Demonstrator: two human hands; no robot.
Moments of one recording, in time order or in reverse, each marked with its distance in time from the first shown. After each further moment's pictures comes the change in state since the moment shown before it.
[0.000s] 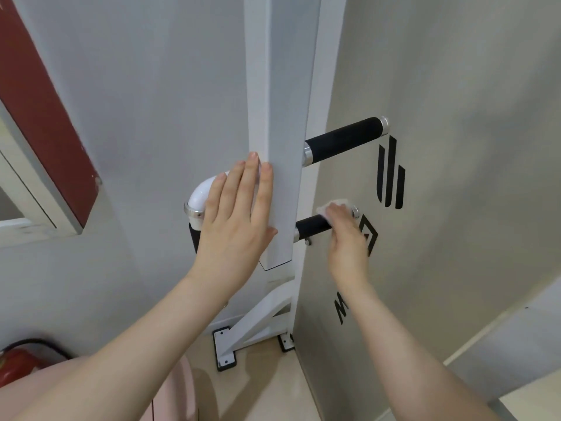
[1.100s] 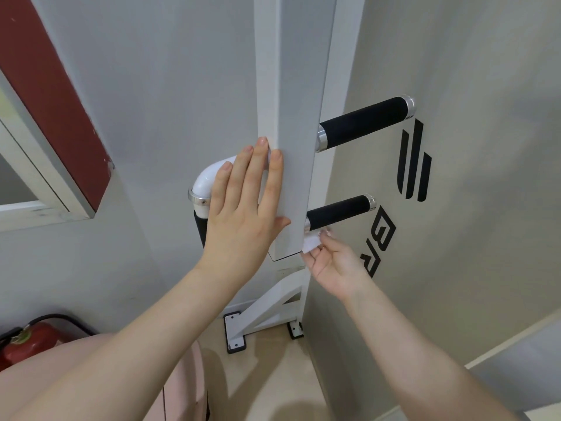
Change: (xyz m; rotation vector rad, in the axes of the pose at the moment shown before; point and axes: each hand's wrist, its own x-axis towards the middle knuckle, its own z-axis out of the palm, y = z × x) left_hand -0.001 0.001 0.014 0.041 0.092 -0.031; right_hand -0.006 -0.011 0.019 1.664 -0.235 1.000
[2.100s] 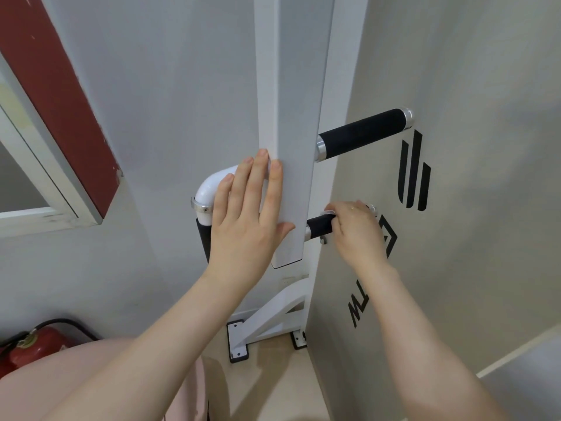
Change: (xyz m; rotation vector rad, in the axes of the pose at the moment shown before) left_hand 0.000 0.006 0.003 0.010 0.031 -0.053; right_hand 0.000 -0.050 0.024 -2.043 0.142 -0.902
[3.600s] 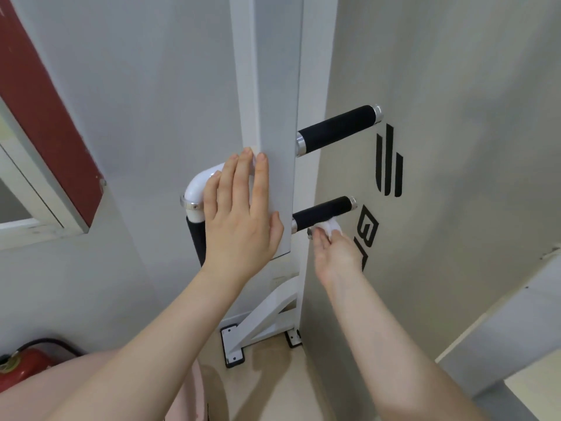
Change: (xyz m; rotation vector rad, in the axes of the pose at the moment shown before) left_hand 0.000 0.005 -0.013 -0.142 0.030 -0.034; right_hand -0.042 -0.049 0.002 1.781 0.320 1.159
